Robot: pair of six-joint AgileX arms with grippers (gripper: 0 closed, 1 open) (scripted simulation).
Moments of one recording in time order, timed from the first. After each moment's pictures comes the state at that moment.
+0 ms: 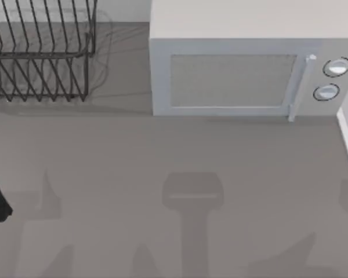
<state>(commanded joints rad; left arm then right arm) 0.00 0.00 0.00 0.00 0.00 0.00 -0.12 0.68 0.43 -0.52 0.00 0.16</state>
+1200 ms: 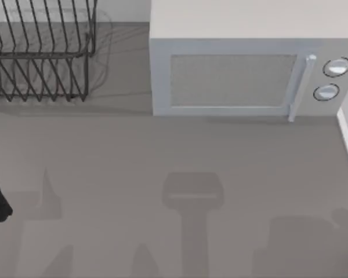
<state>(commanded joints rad) 0.00 0.00 0.00 0.00 0.00 0.00 -0.23 1.40 0.84 -1.02 0.00 0.31</state>
